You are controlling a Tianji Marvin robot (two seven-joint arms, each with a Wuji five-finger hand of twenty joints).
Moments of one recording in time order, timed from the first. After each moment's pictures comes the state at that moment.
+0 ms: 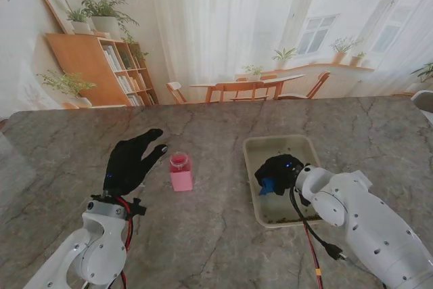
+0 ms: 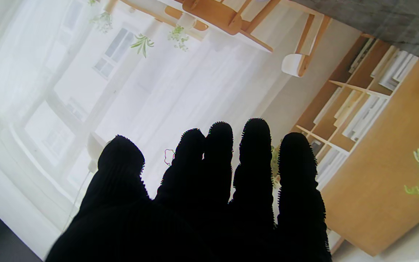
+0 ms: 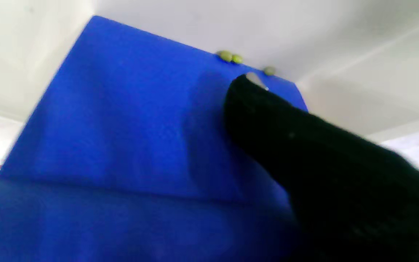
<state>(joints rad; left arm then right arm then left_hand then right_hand) 1.79 -1.16 -1.27 -1.83 0.78 -0.06 0.47 -1.33 -1.00 1.06 -1.39 -1.13 -0.31 0.15 0.91 0.06 -0.04 -0.08 0.59 0.25 0.23 0.60 0.73 0.20 0.20 0.52 0.65 0.21 0.33 0.55 0.28 0.25 0.83 0.70 0.69 -1.04 1.31 -0.34 0.82 -0.24 1.05 0.55 1.01 -0.19 0.89 0.64 0.96 -0.17 1.27 0.53 0.66 0.11 1.36 0.44</state>
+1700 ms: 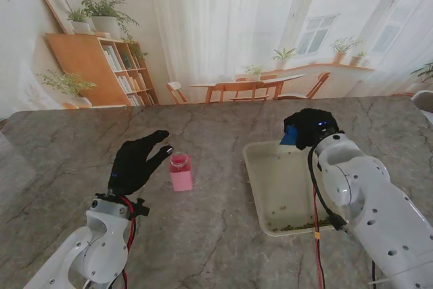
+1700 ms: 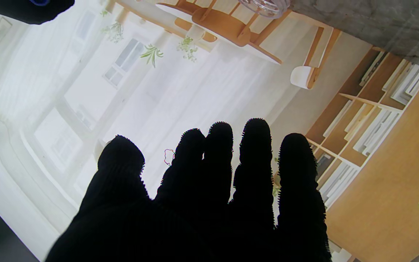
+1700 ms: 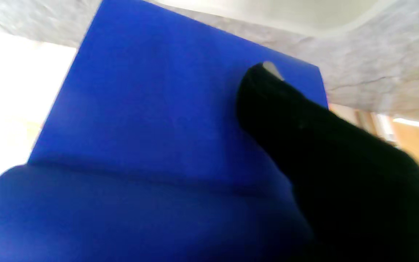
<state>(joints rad) 1.77 -1.16 -1.25 -1.82 0.77 -0.08 0.44 -1.40 -1.04 1.29 -1.66 -1.21 0.08 0.15 0.91 0.07 -0.04 -0.08 0.59 0.25 0.23 0.60 0.73 0.20 0.20 0.52 0.65 0.21 0.33 0.56 0.27 0.25 0.83 0.70 0.69 -1.00 1.18 -0.34 0.87 -0.37 0.97 0.55 1.03 -0.18 0.83 0.65 1.01 -0.20 1.20 0.53 0.82 0.06 1.39 0.46</state>
